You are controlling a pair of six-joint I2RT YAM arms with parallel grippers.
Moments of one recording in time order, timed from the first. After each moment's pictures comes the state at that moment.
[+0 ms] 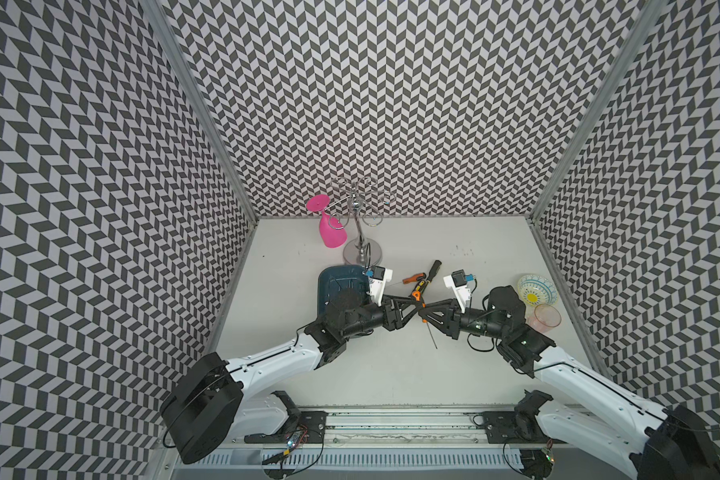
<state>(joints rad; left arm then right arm) -0.80 1.25 0.59 0.56 0.41 -0.77 0.57 0.97 0.50 0.24 -0.68 0.50</state>
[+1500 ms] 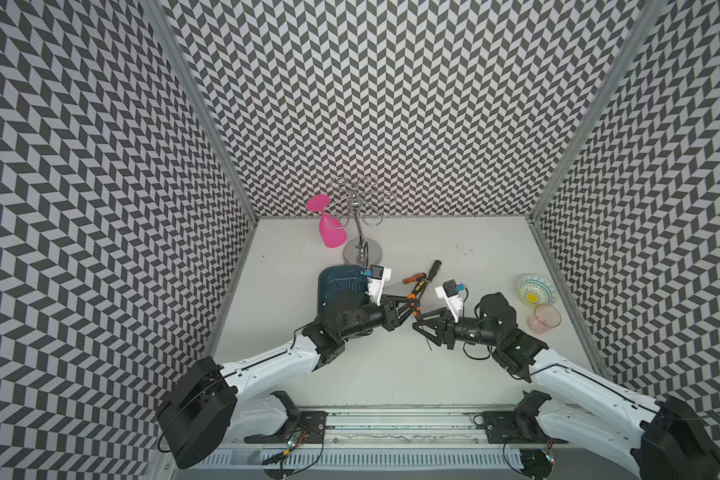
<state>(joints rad) -0.81 1.22 0.59 0.54 0.39 -0.76 0.64 0.99 0.45 0.24 -0.63 0.48</state>
